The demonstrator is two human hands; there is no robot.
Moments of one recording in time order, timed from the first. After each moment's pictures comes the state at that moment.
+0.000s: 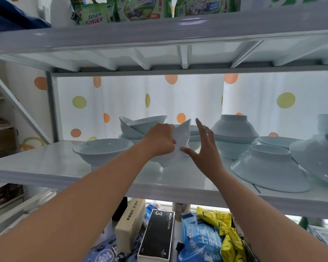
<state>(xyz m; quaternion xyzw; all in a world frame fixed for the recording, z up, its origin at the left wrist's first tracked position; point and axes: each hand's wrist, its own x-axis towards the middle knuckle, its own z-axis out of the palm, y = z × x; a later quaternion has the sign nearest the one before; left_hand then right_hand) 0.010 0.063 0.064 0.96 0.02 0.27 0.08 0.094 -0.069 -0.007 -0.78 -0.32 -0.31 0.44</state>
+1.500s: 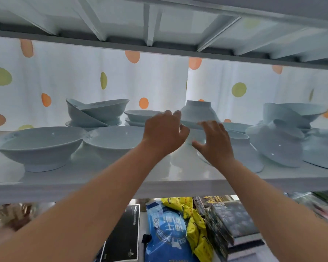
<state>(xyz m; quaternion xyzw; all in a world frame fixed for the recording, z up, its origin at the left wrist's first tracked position) 0.066 0.004 0.032 0.88 -0.10 0.46 0.04 0.134 -0.156 -0.016 -0.87 -0.17 -0.43 0.15</state>
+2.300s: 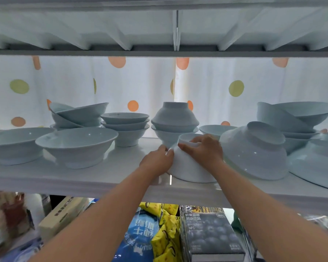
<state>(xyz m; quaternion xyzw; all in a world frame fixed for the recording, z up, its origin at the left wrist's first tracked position) 0.134 -0.134 -0.029 0.95 0.11 0.14 0.27 0.180 -0.278 -0.012 -0.88 -0.16 -0.25 0.36</state>
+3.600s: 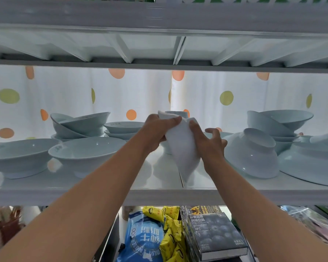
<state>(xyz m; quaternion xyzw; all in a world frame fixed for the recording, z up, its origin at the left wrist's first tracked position) 0.083 -0.102 0.067 0.69 -0.12 0.17 0.69 0.113 -0.247 0.023 -0.73 -0.02 -0.18 0.66</state>
